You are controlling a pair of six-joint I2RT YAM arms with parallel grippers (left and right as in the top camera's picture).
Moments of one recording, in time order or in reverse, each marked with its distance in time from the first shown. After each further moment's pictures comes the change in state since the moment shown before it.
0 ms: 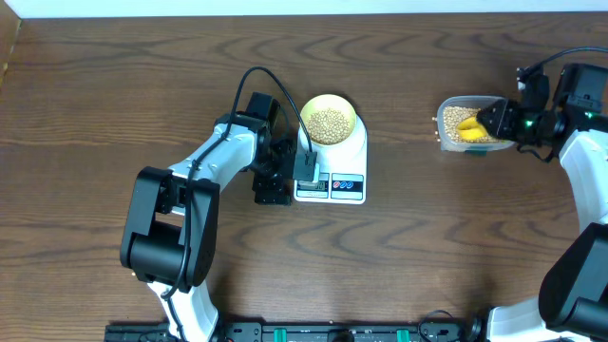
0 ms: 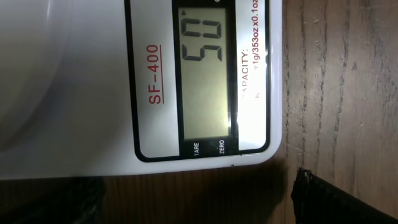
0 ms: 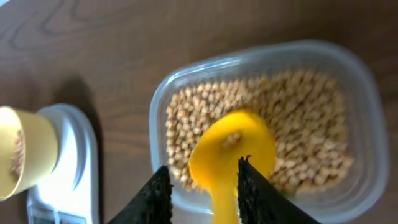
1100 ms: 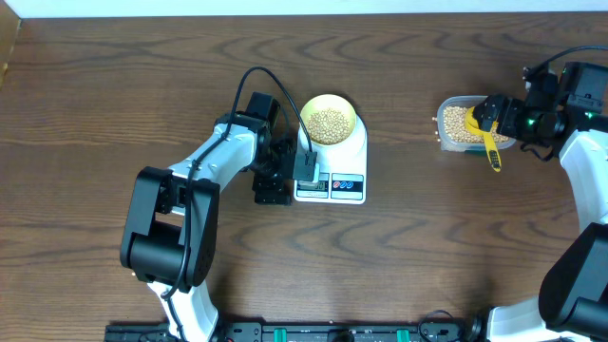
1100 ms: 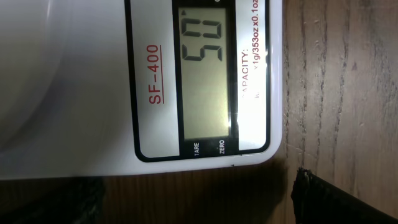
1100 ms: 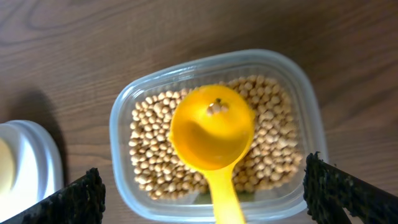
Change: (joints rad) left arm 0.000 0.000 0.000 0.000 0.000 0.000; right arm 0.000 0.000 0.000 0.005 0.117 0.031
